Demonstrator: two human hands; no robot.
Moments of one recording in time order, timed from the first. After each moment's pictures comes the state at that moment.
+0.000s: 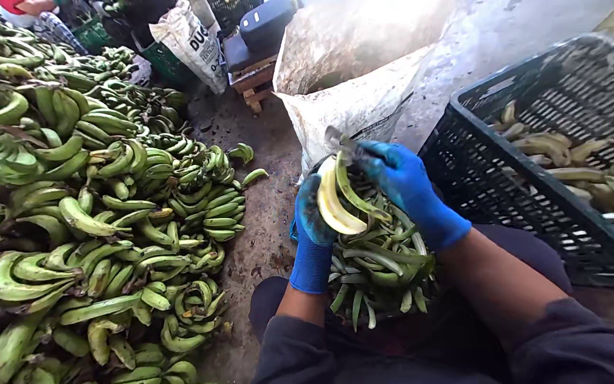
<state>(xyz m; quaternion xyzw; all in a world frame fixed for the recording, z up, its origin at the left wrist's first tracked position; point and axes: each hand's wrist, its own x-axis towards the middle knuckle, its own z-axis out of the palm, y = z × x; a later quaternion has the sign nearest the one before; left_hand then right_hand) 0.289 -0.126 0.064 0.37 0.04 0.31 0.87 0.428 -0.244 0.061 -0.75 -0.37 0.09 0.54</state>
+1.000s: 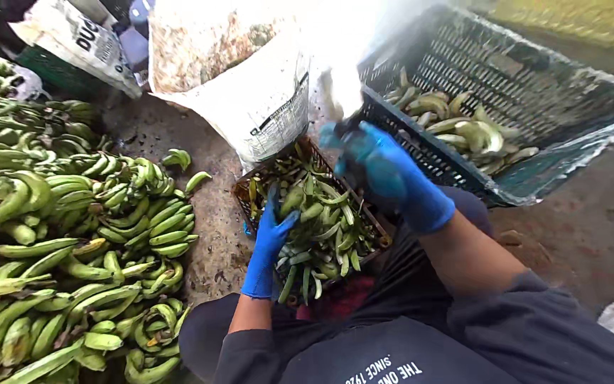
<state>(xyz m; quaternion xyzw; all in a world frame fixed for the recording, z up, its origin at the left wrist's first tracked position) 0.269 -0.153 -0.012 0.77 0.19 0.04 0.60 0.438 -0.360 0.075 -0.57 -0.25 0.27 0.74</state>
